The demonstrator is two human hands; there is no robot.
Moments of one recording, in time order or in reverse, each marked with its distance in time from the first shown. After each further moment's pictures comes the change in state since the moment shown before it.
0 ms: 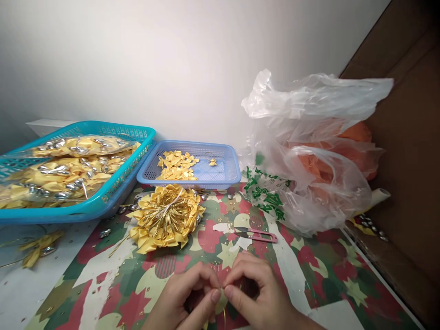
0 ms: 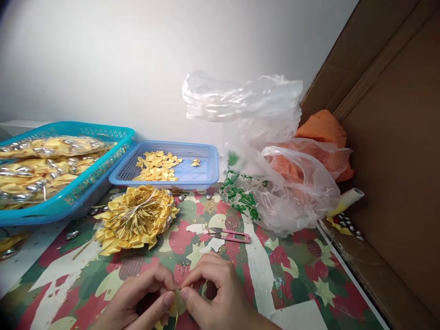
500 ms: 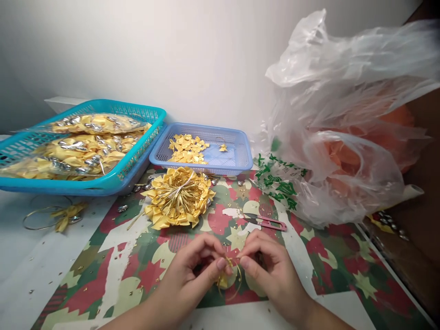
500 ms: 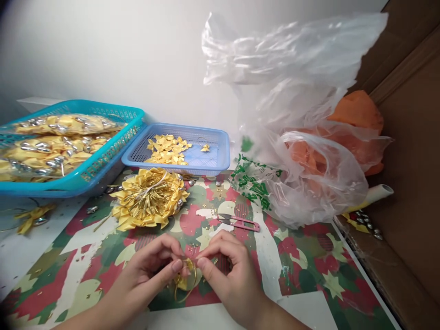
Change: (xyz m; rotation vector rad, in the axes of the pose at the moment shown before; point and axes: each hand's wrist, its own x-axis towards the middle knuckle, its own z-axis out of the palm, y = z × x) left_hand 0.003 0.007 -0.001 -0.349 0.064 -0.096; right_hand -0.004 -0.003 -0.007 0.146 0.019 0.202
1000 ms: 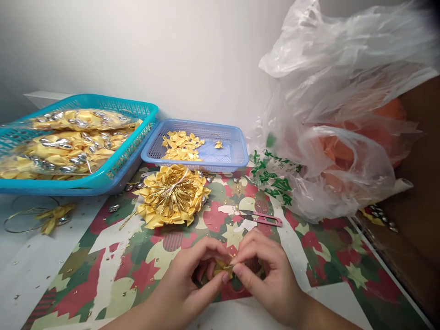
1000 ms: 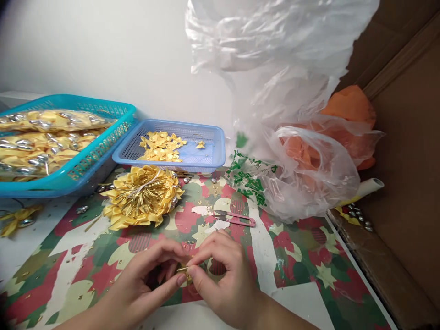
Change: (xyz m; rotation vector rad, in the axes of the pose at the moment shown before) left_hand -0.002 0.000 0.005 0.347 -0.055 0.144; right_hand 0.000 -0.010 0.002 -0.155 0.023 -0.243
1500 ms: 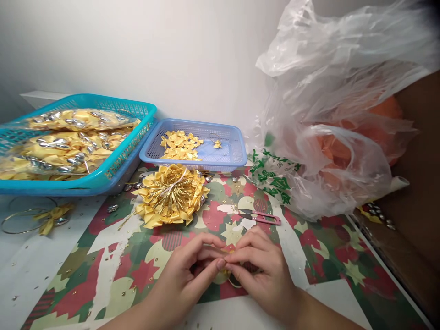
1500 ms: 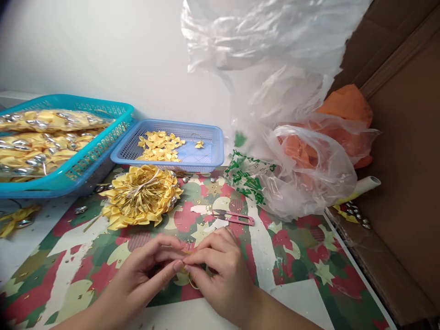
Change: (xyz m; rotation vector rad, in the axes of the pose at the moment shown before) left_hand 0.002 0.000 -0.001 -0.262 0.030 -0.177; right_hand 0.000 0.006 0.005 -0.230 0.033 -0.196
